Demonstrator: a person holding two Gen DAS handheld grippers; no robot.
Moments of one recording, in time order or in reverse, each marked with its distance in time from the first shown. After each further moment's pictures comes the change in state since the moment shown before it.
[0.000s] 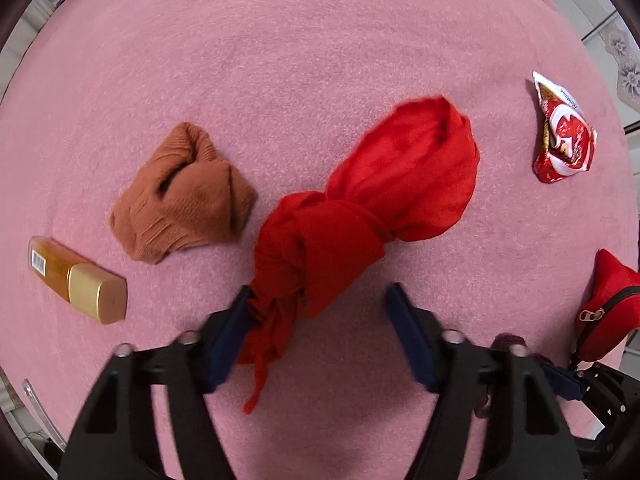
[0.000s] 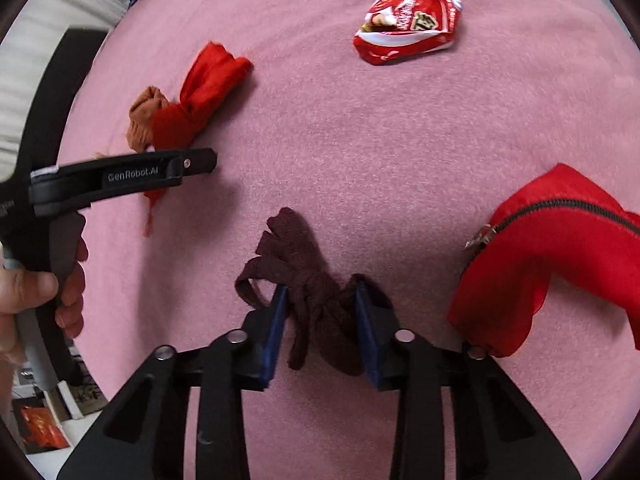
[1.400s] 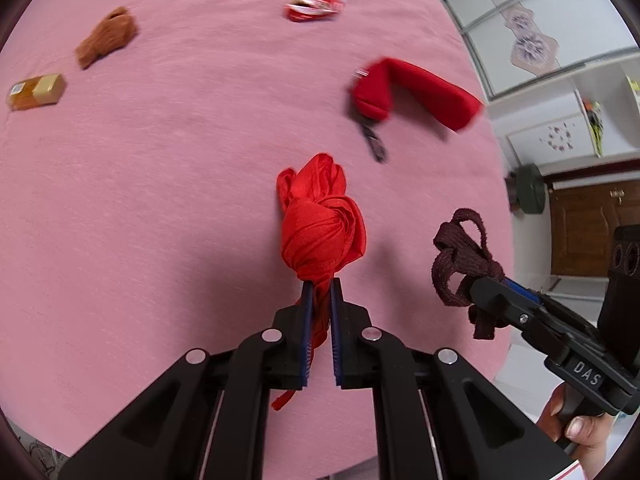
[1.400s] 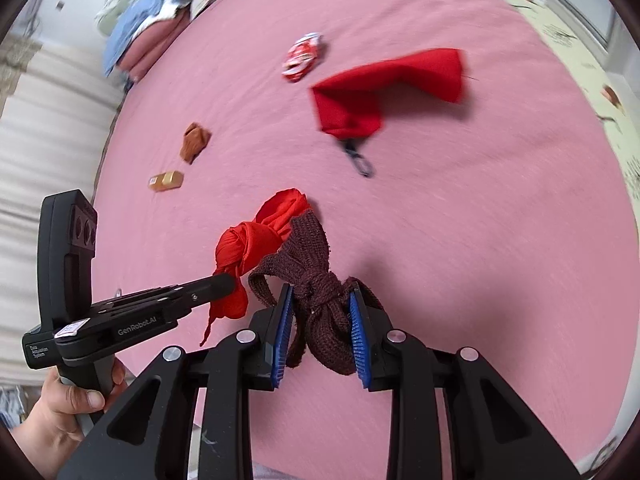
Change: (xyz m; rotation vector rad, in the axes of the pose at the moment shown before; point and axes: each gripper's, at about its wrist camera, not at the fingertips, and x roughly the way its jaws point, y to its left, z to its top) left arm -0.109 -0.092 -0.217 0.085 0.044 -0.372; right arm -0.145 -0.032 -0.191 0.246 -0.213 0.076
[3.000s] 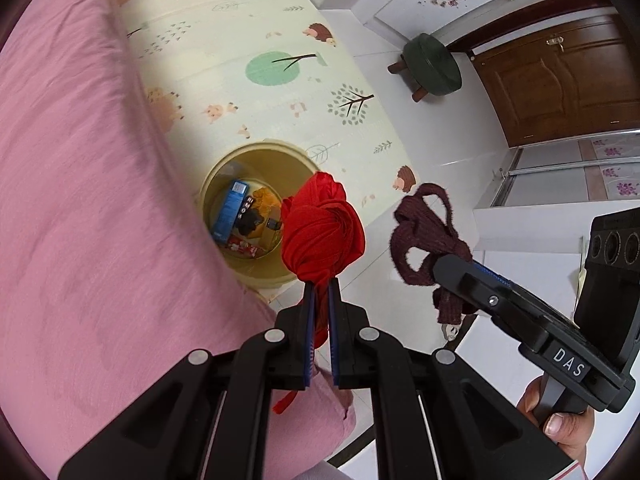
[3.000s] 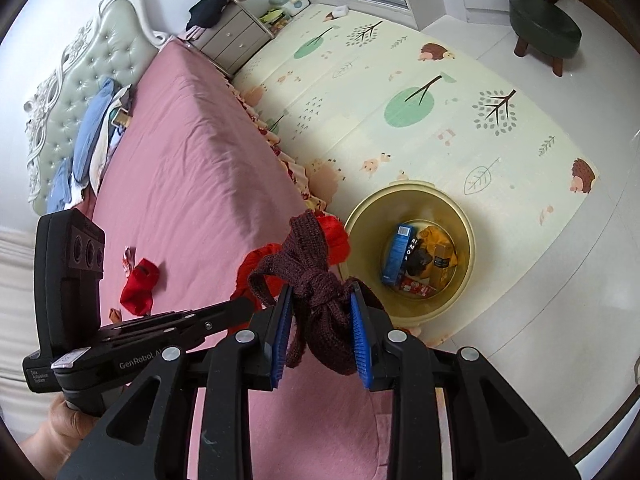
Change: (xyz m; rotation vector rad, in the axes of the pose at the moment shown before) left arm 0.201 -0.476 0.031 0.449 0.226 -0.107; right arm -0.213 -0.408 -0.005 0.451 -0.264 -0.062
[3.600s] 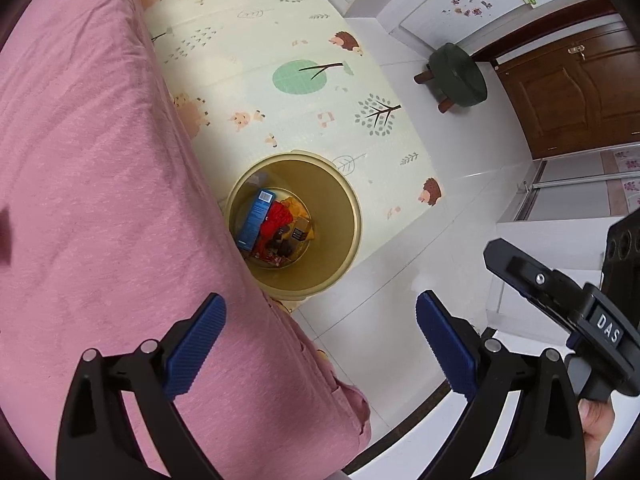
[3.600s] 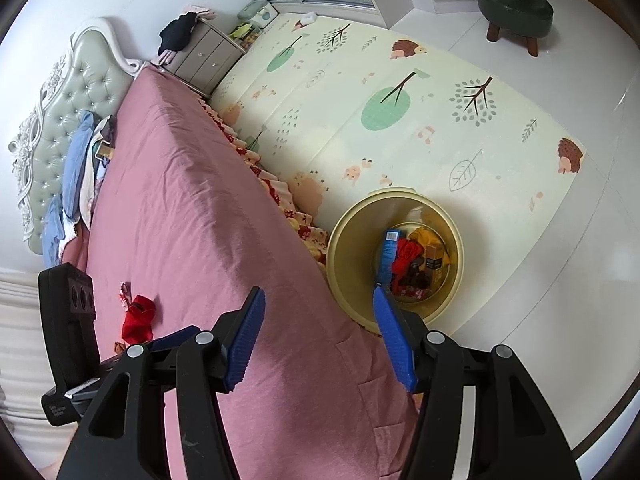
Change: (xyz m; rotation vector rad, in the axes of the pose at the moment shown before) left arm -0.005 0.013 0.002 -0.037 -0.033 0.089; right arm -0.004 -0.023 0.019 0.103 -0.026 -0.020
